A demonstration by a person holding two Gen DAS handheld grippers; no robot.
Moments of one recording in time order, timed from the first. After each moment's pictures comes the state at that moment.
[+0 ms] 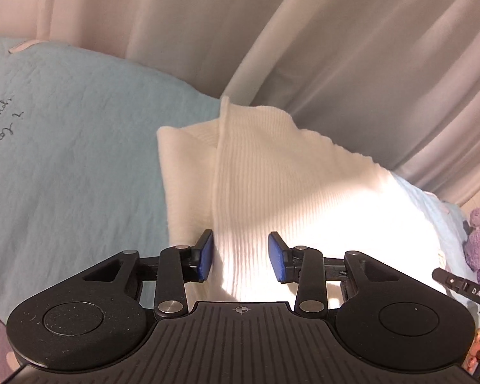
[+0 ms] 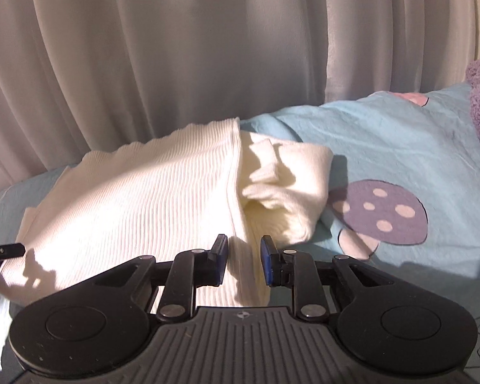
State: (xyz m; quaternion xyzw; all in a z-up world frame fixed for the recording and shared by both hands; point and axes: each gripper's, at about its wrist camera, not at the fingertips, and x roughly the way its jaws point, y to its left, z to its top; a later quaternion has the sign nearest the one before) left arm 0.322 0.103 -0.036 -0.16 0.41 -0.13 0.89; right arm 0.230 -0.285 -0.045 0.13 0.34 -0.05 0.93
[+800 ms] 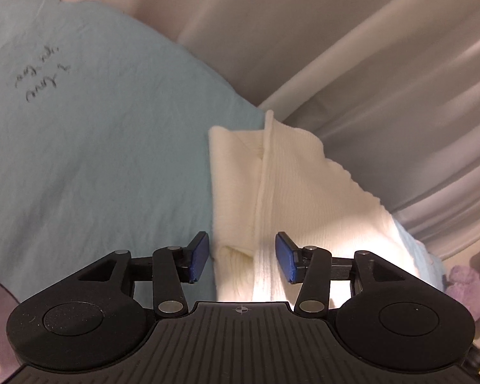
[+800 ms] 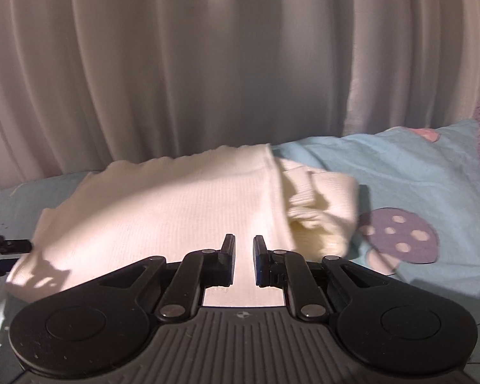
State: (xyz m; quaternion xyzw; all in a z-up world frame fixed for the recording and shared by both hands) left arm 0.327 0.153 -0.052 -0.29 0.41 -0.11 0.86; right arm 0.231 -0.234 -0.022 0.11 0.31 -0.01 0.94
